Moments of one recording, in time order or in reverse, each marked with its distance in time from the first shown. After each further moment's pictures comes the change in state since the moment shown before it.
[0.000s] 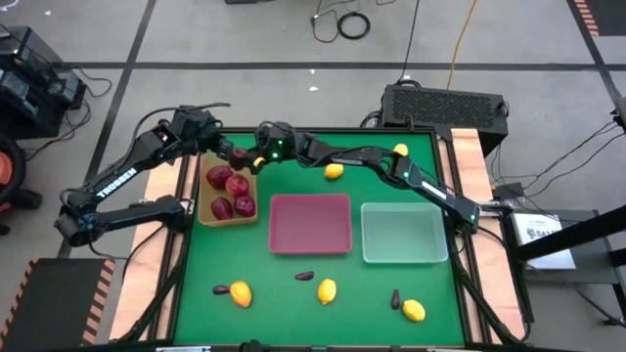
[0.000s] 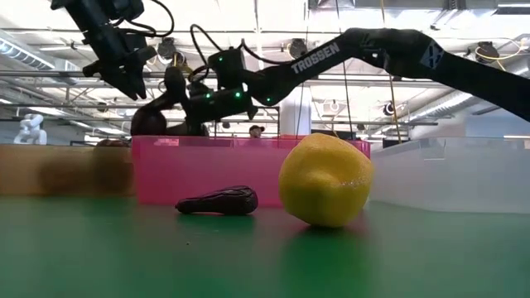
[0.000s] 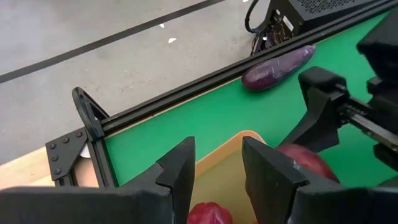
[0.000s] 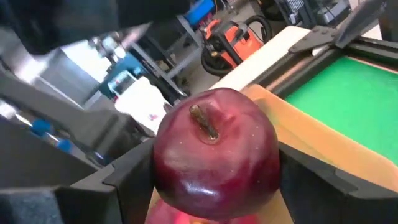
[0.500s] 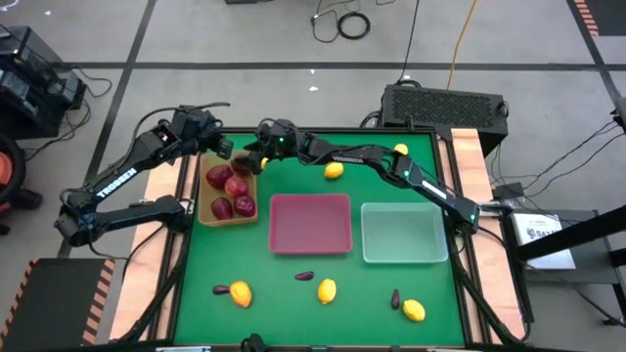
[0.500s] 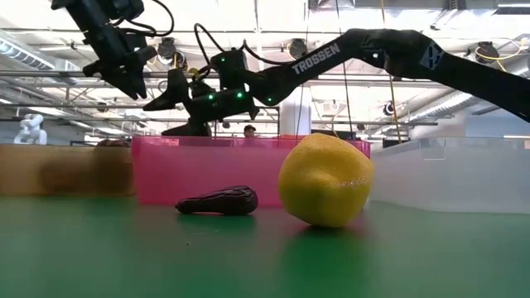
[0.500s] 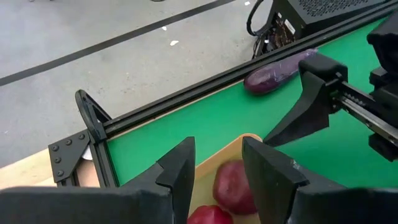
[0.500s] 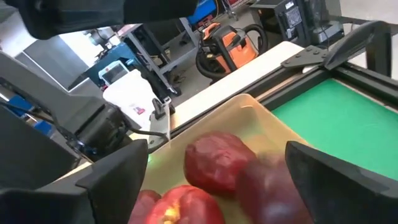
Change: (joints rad) left arm 0.000 0.000 0.000 0.010 -0.011 0.000; right arm -0.014 -0.001 0.002 -0.005 -0.001 -0.131
